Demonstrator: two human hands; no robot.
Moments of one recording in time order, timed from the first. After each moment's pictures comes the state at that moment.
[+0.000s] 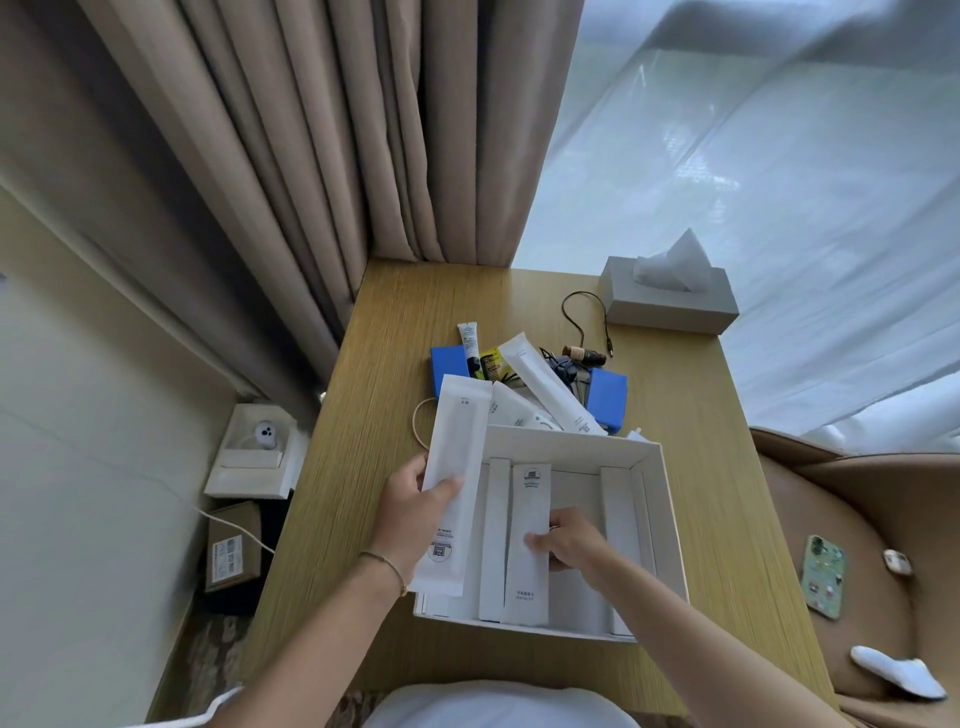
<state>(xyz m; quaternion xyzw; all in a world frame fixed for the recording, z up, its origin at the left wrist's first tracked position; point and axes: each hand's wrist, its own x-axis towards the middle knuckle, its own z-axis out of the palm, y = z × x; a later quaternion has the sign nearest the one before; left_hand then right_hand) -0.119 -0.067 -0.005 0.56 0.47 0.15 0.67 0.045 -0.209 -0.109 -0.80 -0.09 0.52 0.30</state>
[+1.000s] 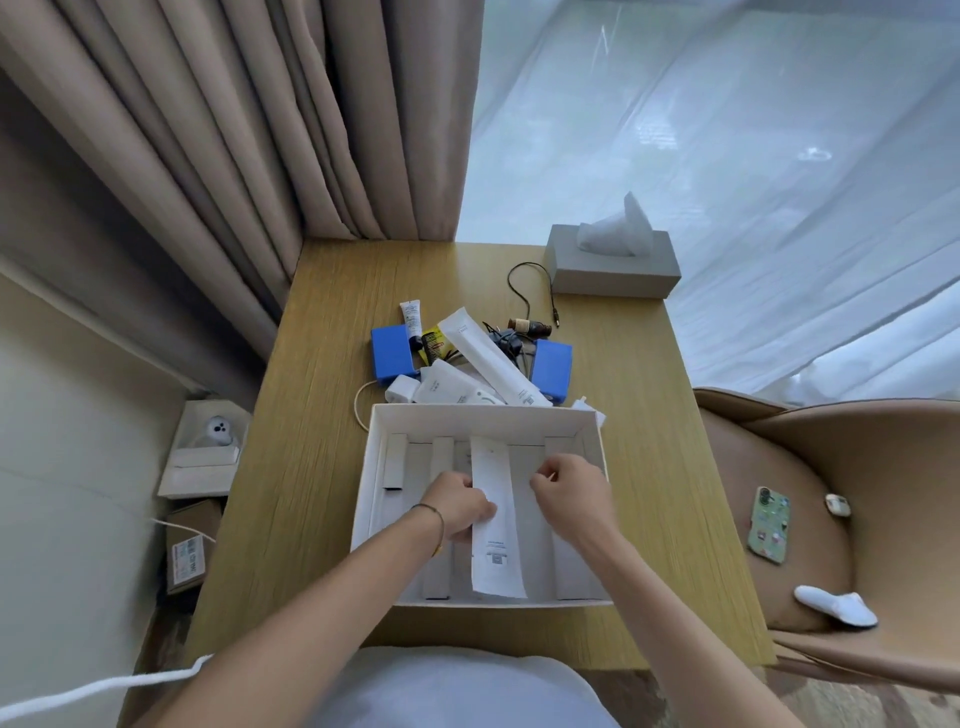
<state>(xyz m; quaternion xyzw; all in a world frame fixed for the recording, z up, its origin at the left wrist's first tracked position) -0.036 -0.121 -0.067 0.61 0.47 -0.16 0.62 0.067 -0.249 -0.044 -0.92 -0.18 0.26 0.23</state>
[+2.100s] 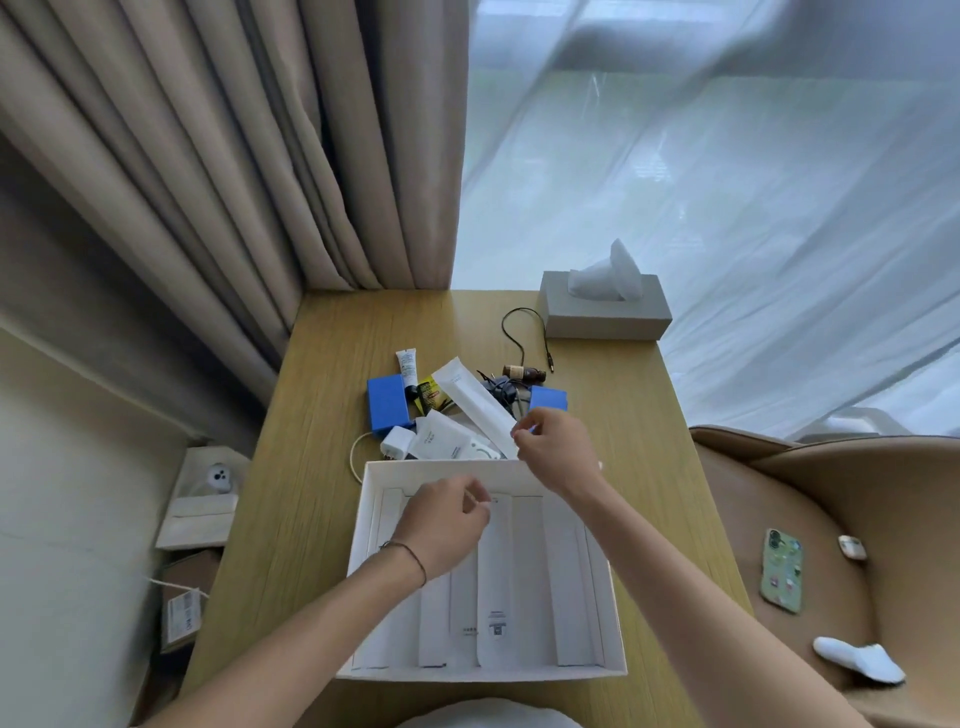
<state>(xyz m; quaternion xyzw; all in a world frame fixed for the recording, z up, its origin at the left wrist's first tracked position) -0.017 -0.100 -0.023 0.84 0.34 -0.04 0.42 0.141 -0.181 -0.005 -0.89 -0.23 0.25 0.31</state>
